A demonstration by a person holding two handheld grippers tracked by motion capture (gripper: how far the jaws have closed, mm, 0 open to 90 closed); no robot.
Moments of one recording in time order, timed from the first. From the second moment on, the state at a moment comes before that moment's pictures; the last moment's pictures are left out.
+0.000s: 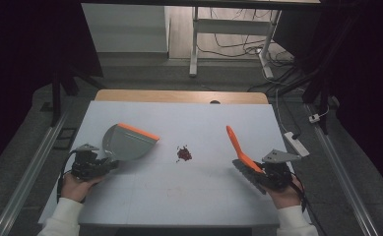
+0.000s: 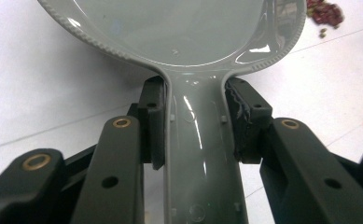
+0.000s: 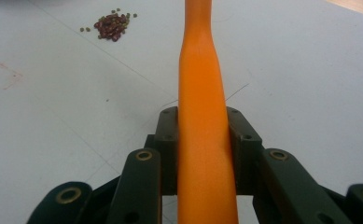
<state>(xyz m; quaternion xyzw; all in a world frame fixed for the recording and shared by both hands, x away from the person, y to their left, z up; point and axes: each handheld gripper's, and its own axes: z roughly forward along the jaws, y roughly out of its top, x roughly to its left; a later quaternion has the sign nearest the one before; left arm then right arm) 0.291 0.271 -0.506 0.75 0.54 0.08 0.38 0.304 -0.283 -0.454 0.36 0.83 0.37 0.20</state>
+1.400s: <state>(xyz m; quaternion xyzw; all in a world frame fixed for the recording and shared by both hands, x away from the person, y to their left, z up) 0.280 0.260 -0.493 0.80 0.44 0.06 0.42 0.335 -0.248 -0.442 0.34 0.83 0.39 0.19</state>
